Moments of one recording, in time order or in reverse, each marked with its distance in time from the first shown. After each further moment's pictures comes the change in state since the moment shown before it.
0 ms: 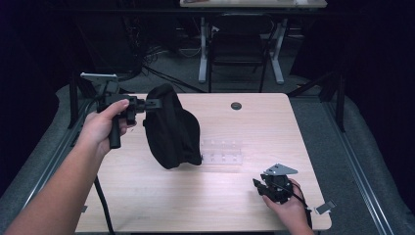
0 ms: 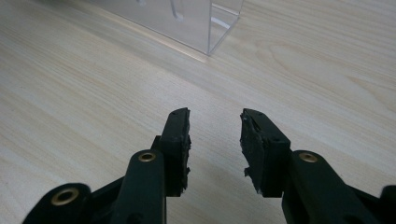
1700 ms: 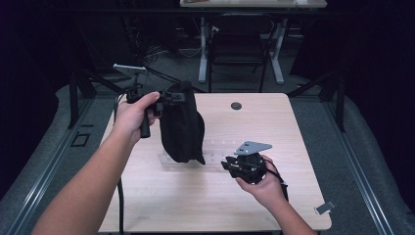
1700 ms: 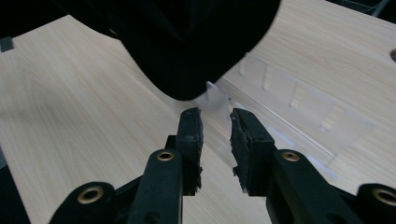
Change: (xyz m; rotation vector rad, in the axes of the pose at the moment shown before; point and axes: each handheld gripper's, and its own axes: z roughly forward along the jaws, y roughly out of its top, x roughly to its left) left arm -0.013 0.014 0.063 0.003 0.062 0.042; right arm 0.060 0.100 -0.014 -0.101 0.241 -0.166
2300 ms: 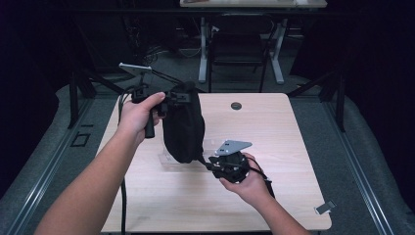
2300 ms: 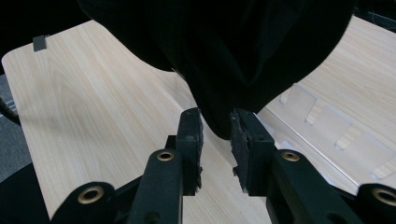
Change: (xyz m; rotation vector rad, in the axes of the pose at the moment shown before) left arm -0.007 -0.002 0.009 0.016 0.016 0.025; right arm 0.029 0.024 0.021 0.005 0.067 -0.075
